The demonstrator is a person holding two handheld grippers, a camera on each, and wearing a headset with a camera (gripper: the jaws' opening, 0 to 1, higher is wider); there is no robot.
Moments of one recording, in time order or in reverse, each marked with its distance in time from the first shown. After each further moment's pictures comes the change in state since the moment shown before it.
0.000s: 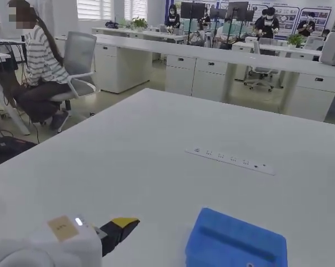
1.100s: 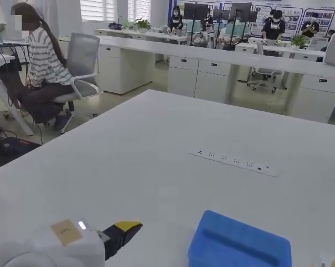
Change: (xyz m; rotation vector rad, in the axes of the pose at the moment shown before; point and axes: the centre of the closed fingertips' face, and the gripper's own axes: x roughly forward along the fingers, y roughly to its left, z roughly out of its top) left arm 0.001 -0.001 -0.002 -0.001 0.009 -0.004; right arm 0.020 -0.025 0.010 -0.057 -0.004 -0.033
